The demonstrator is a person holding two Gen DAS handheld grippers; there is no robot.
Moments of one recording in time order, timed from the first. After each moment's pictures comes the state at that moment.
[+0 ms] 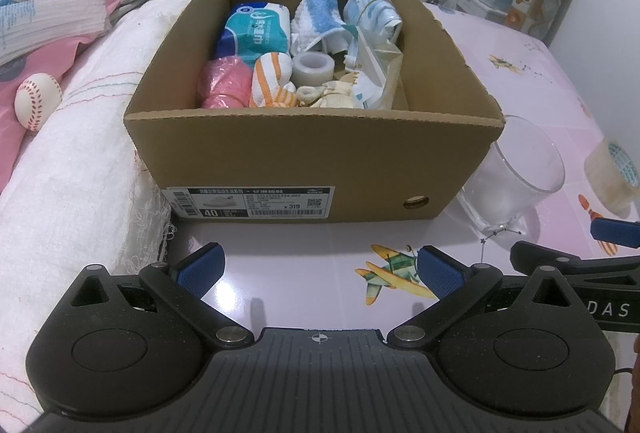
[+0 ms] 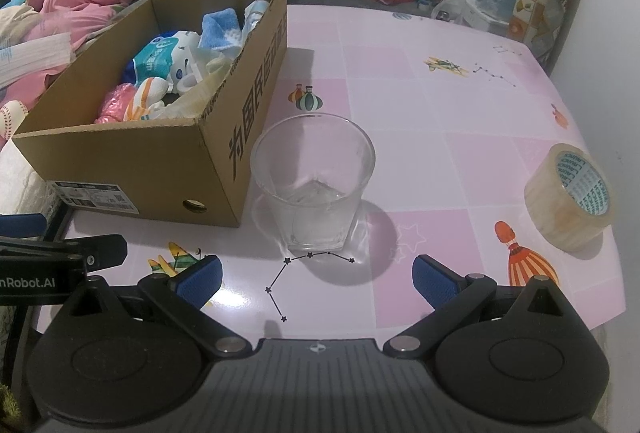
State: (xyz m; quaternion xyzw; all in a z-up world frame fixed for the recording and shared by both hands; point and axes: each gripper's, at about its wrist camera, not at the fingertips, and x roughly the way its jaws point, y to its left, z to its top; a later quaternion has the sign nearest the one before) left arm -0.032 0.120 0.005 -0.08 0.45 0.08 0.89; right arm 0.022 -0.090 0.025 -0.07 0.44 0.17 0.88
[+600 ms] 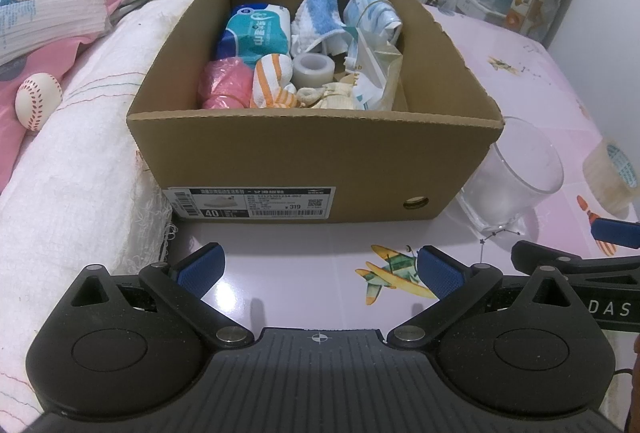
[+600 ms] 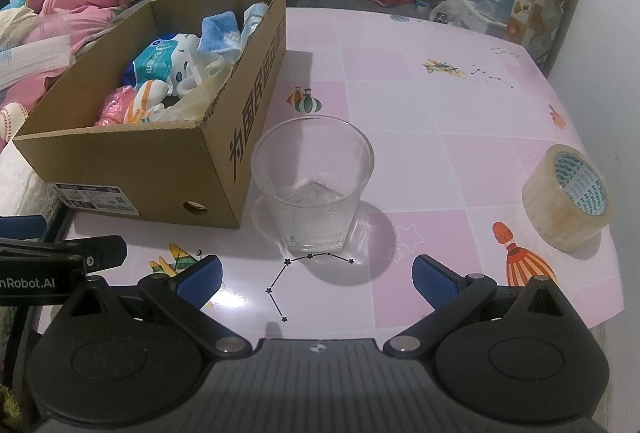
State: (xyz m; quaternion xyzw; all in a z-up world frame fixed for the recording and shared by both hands) left arm -0.032 0.121 0.004 -0.08 0.45 0.08 0.89; right arm 0.020 -0.090 0.026 -0.07 0.44 0.16 0.88
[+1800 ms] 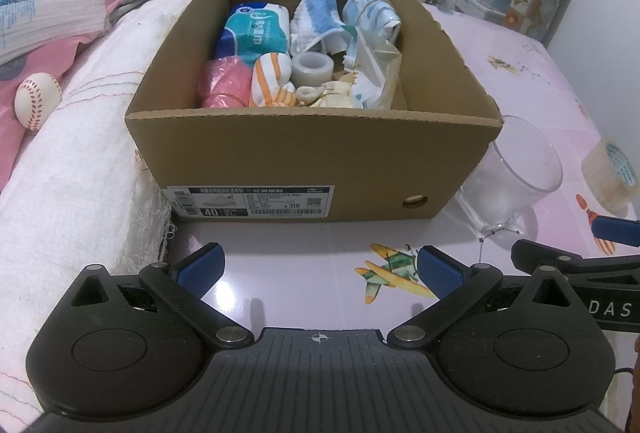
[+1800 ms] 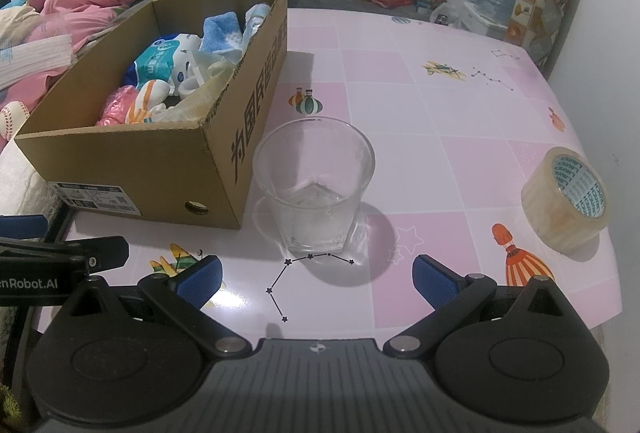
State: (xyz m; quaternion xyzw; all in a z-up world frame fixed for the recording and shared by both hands) left arm -0.033 0.121 0.004 -0.08 0.45 0.07 0.89; right arm 0.017 -0.089 0.028 -0.07 0.44 0.16 0.88
